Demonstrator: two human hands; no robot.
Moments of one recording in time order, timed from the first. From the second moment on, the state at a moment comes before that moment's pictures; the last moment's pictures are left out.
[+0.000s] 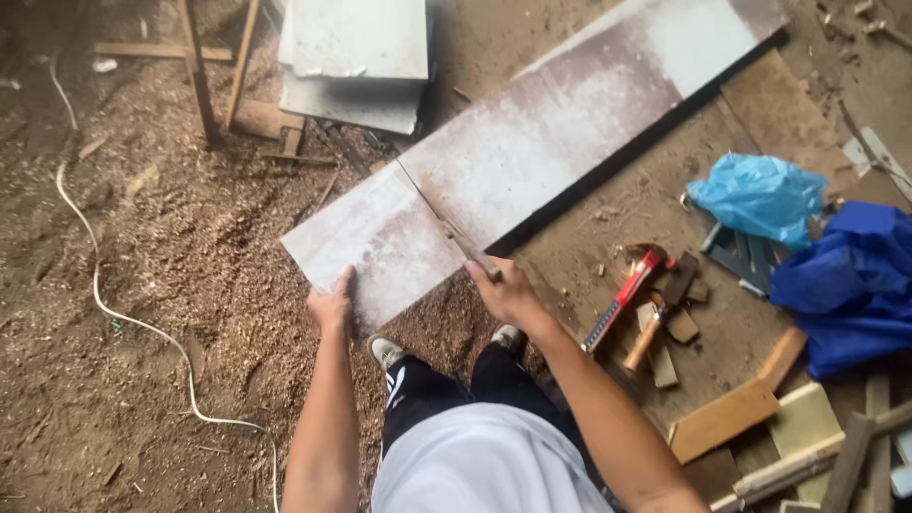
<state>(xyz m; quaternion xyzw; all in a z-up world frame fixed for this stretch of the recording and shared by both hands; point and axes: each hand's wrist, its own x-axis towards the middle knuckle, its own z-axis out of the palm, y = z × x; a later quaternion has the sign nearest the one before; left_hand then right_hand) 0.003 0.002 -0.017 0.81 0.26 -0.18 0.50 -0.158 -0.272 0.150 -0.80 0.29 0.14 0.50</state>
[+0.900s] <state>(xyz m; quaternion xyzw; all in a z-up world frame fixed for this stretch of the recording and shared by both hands) -0.008 -0.005 -0.010 0.82 0.27 -0.18 0.48 -0.114 -0.283 0.182 -0.77 0.33 0.22 0.50</state>
